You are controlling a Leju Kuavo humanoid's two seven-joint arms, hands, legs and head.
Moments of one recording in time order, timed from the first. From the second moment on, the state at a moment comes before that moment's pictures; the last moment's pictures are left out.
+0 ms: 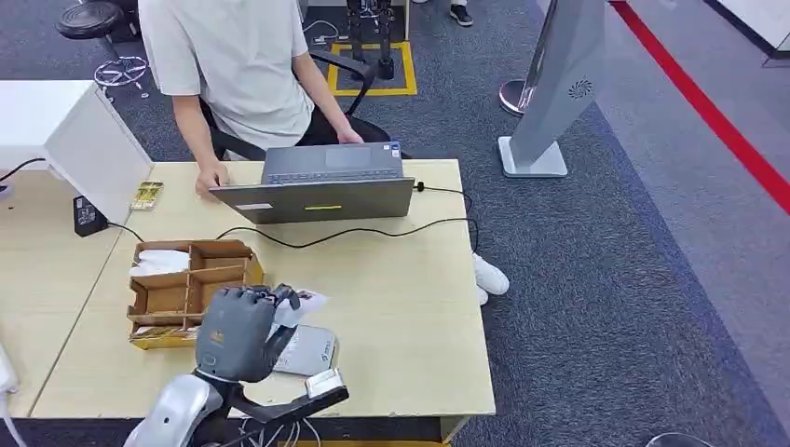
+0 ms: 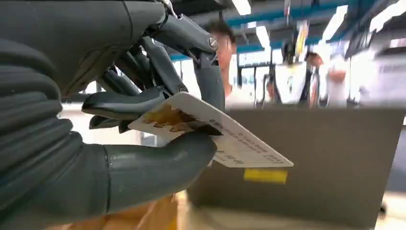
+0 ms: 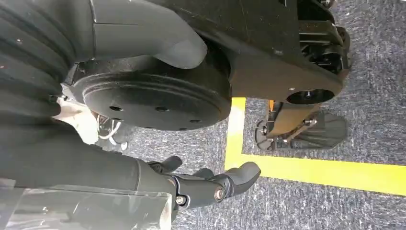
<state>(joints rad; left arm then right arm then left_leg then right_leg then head) -0.05 0.05 -0.66 -1.73 -1.29 0.01 0.01 -0.08 0.03 0.70 -0.16 -0.73 -0.21 0.04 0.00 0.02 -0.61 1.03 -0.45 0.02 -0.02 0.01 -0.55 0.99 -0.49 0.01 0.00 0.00</state>
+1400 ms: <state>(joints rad) -0.01 0.08 -0.66 -1.51 -1.32 -0.15 0.11 -0.08 0.03 0.70 -0.16 -0.74 -0.22 0.06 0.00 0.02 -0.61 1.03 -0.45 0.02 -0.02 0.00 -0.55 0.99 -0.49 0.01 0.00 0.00</state>
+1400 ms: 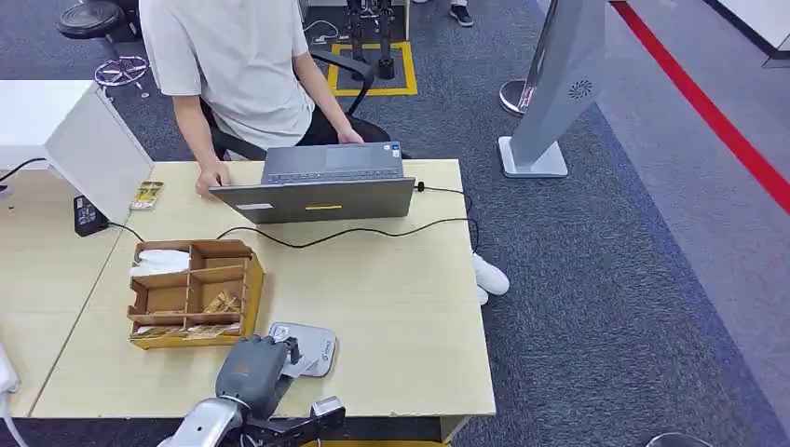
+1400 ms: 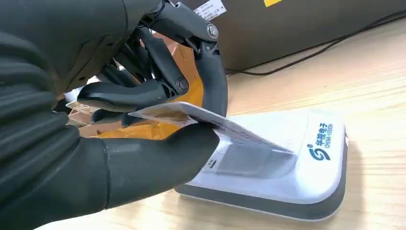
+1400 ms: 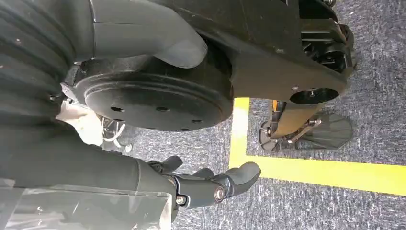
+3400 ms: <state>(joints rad) -0.48 0.20 -0.07 -1.36 -1.53 0.36 0.05 -0.09 0.03 0.82 -0.16 -0.68 -0.20 0.03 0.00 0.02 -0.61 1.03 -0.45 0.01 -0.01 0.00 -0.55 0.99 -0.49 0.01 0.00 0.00</state>
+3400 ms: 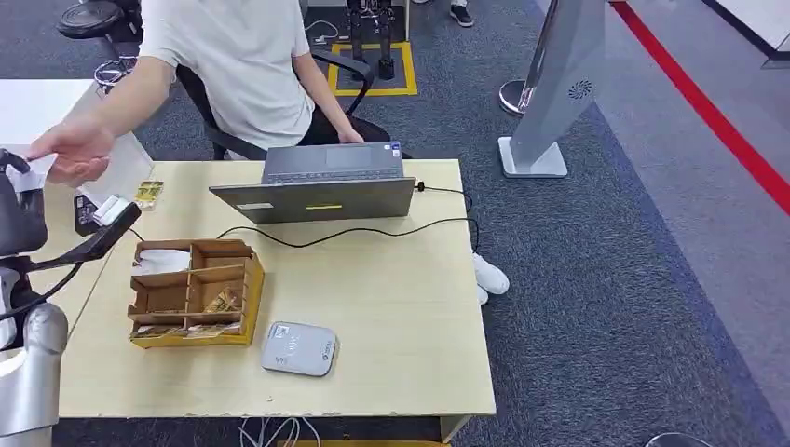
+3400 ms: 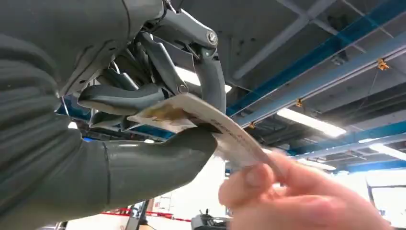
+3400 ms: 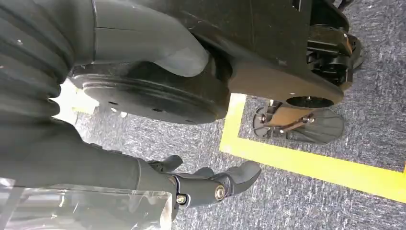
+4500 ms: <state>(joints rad) -0.40 0.15 -0.10 -1.55 -1.53 0.23 0.03 -0.09 0.03 0.83 -0.16 -0.72 -0.20 0.03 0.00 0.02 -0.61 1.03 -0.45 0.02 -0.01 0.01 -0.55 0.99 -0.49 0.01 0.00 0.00</state>
